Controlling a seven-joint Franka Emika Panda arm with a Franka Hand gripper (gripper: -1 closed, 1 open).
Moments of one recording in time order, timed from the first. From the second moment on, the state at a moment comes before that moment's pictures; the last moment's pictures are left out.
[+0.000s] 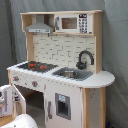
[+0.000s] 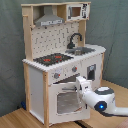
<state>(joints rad) -0.63 -1.53 1.73 -2.23 0.01 2.50 0.84</state>
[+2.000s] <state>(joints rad) -0.64 -1.51 1.77 -2.10 -0.05 2.17 0.96</state>
